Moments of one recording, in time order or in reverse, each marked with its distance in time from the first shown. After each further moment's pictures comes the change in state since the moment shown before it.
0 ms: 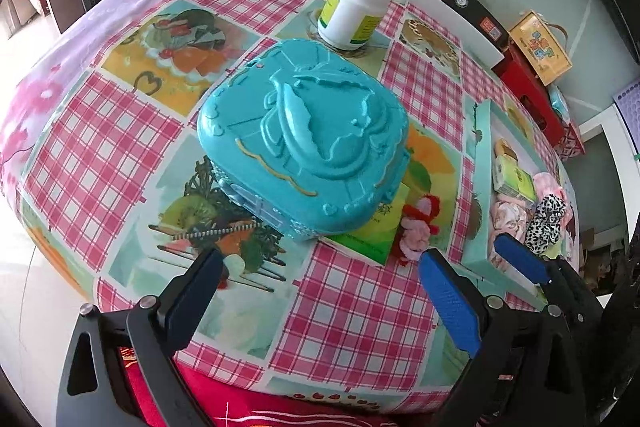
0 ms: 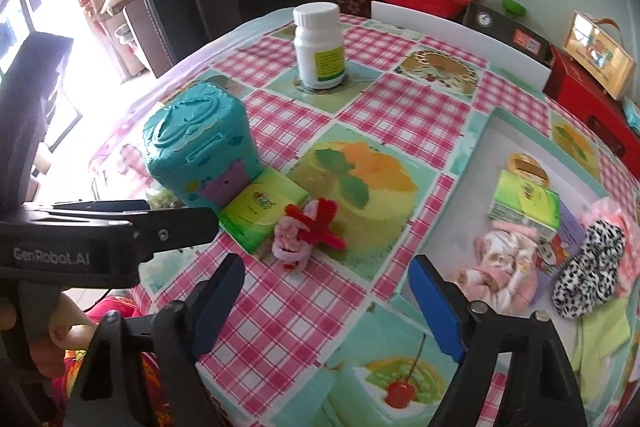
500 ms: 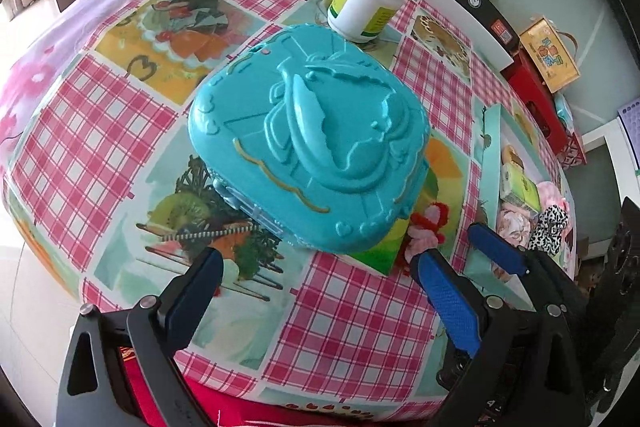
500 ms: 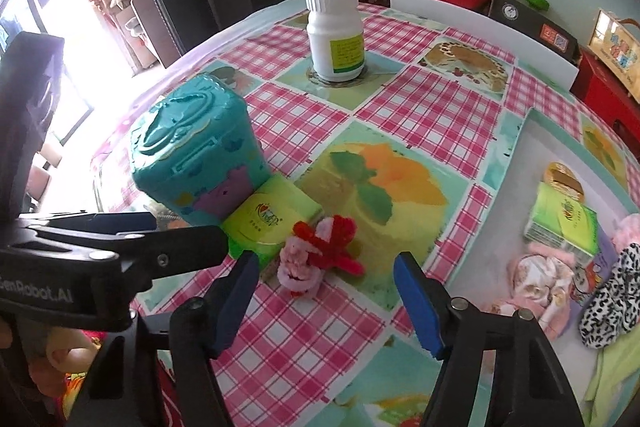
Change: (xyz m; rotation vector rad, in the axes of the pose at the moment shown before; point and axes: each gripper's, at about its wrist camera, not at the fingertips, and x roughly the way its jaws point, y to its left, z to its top) left arm 0.012 0.004 0.004 -0.049 0.031 -0.022; right arm 0.030 -0.001 0.012 -0.008 0.029 0.056
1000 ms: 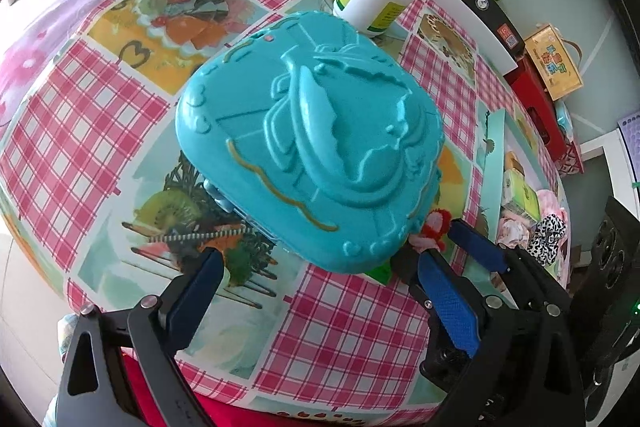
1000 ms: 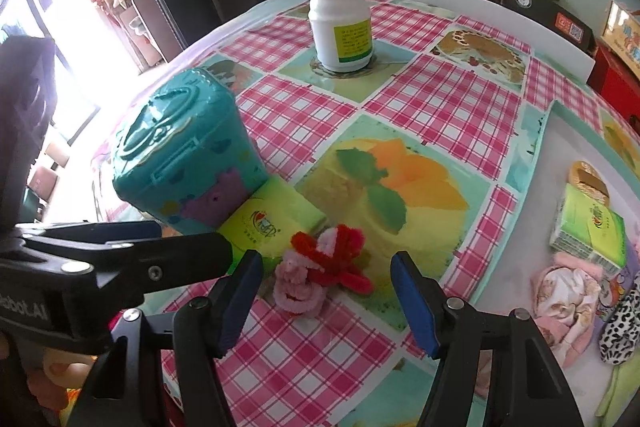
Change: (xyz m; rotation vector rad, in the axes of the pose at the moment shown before) left arm 0.012 0.003 0.004 -0.042 0.025 -0.029; right arm 0.018 -0.005 0.004 0.015 0.019 0.050
